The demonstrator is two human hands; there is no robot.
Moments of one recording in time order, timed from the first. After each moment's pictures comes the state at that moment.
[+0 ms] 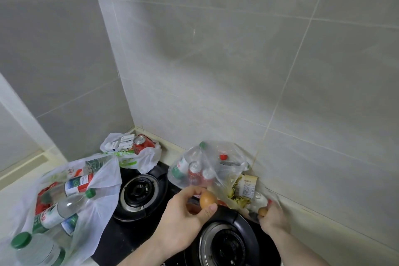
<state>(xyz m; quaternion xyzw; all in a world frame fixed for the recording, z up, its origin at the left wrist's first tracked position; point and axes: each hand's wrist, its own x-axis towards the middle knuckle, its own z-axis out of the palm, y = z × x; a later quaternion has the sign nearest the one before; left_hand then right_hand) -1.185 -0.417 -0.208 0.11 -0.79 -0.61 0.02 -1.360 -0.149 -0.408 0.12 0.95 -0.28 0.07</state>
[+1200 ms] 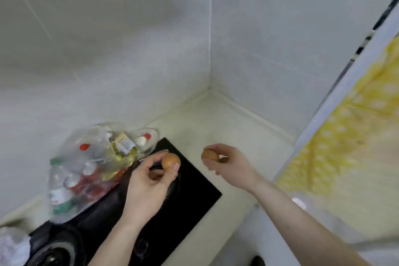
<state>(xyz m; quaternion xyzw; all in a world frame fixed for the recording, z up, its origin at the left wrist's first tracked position) -1.111 -0.390 -0.175 -0.25 -0.74 -0.57 -0.25 -0.970 -0.200 -0.205 0.34 0.73 -0.58 -0.14</state>
